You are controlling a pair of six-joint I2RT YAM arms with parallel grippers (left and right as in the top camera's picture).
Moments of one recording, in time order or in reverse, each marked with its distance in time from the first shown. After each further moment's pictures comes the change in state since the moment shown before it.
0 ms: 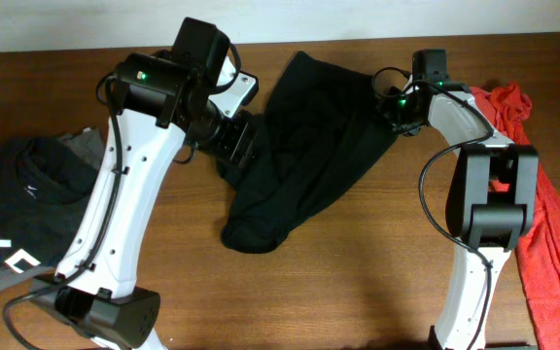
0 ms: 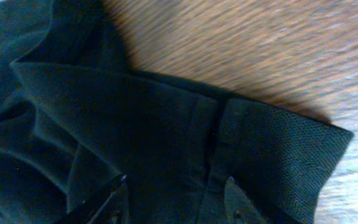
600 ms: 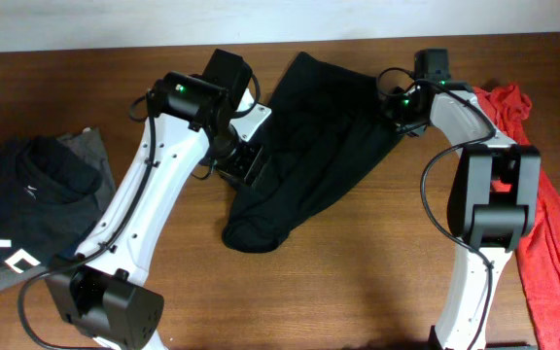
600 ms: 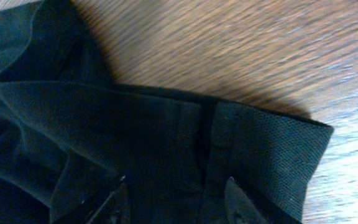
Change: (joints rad) left arm -0.043 0.000 -0.240 0.110 0.026 0.000; right arm -0.012 -0.002 0.005 -0.023 0.063 0.006
